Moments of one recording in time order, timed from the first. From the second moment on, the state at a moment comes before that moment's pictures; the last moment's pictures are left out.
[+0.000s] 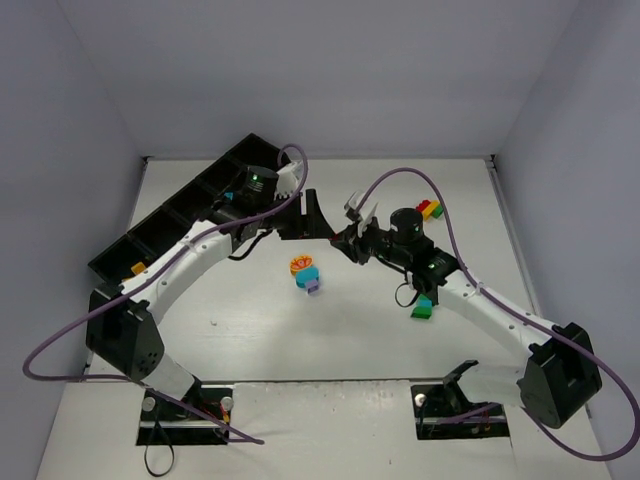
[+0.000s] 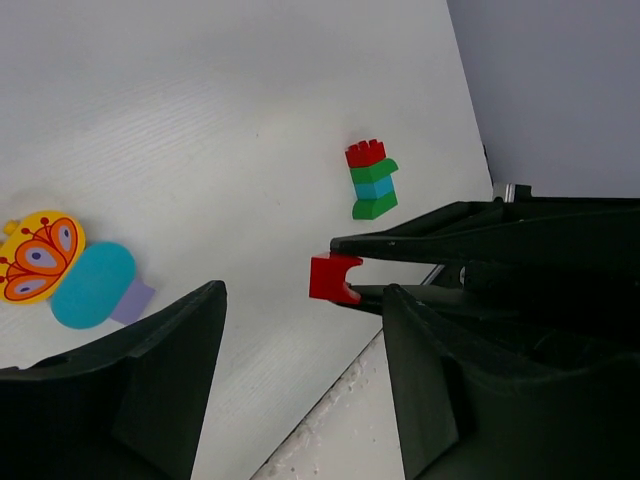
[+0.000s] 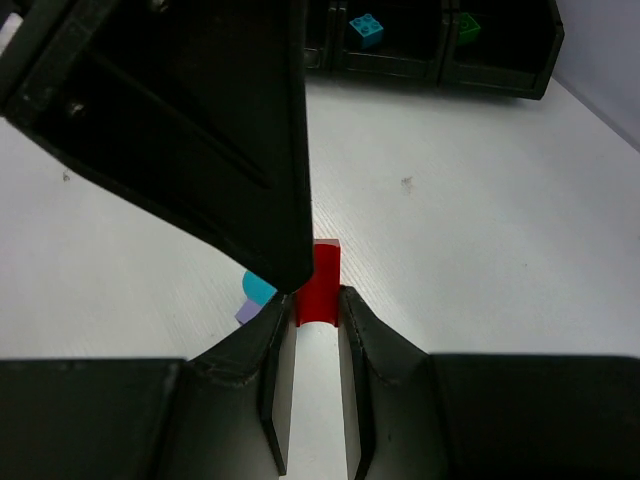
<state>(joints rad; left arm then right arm) -0.55 1.53 1.35 -0.44 0.49 -0.57 0.59 1.23 0.82 0.12 -0.39 -0.16</state>
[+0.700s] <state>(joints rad) -0.56 1.60 1.40 -0.40 0.54 -0.57 0.59 1.23 0.82 0.11 -0.40 -0.16</state>
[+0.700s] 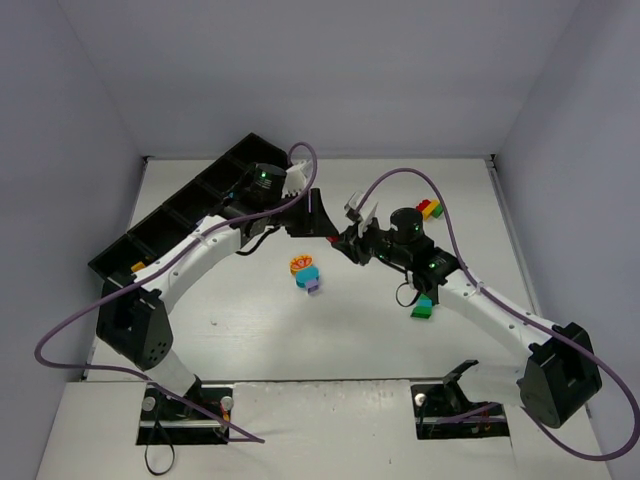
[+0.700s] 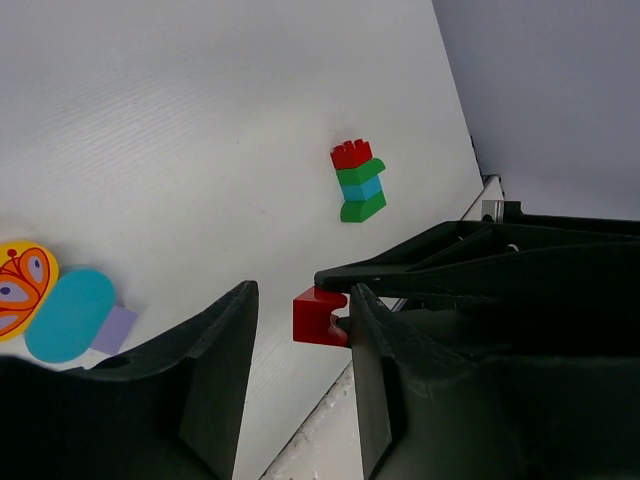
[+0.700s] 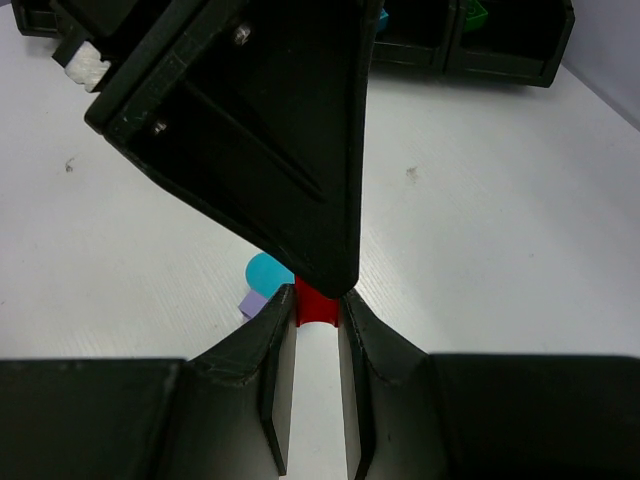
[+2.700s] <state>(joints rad) 0.15 1.76 1.45 -0.75 -0.23 -0.42 0.37 1.11 0.78 -0.07 -0.05 0.04</state>
